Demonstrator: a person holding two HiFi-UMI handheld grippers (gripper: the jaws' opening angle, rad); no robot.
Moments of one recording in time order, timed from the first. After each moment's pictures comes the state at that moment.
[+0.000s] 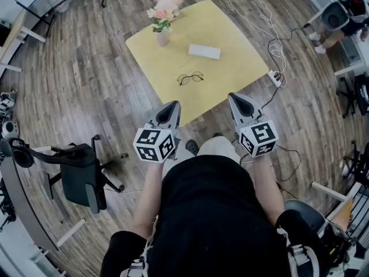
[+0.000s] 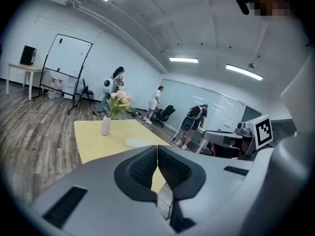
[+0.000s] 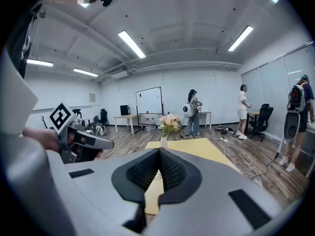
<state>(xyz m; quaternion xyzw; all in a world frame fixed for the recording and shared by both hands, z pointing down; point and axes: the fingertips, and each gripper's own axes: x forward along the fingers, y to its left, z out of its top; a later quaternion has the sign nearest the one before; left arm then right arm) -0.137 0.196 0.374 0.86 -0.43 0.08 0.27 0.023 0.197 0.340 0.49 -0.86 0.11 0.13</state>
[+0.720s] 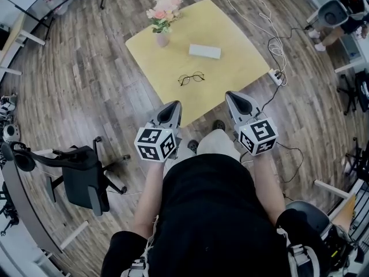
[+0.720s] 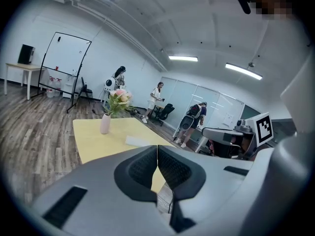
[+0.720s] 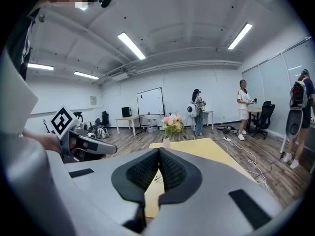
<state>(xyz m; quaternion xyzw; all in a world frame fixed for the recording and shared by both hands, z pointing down) -0.137 0.192 0.381 0.86 -0.42 0.09 0.27 0.011 0.192 0.341 0.48 -0.86 0.12 0.12</state>
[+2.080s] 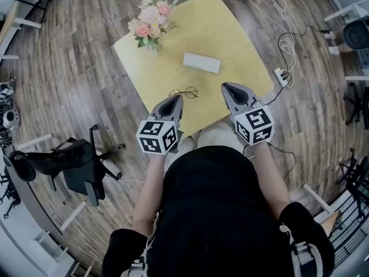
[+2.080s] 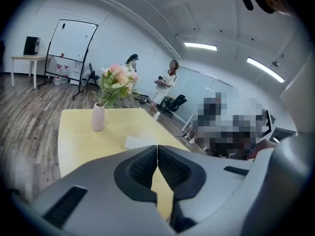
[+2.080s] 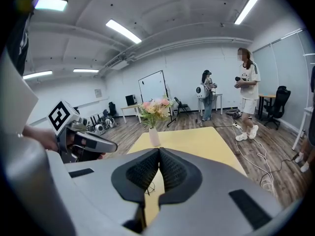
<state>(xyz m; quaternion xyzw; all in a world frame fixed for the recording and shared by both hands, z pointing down) -0.063 0.029 0.434 0.81 -0.45 0.14 0.34 0.069 0.002 0.403 0.41 -0.87 0.19 0.19</state>
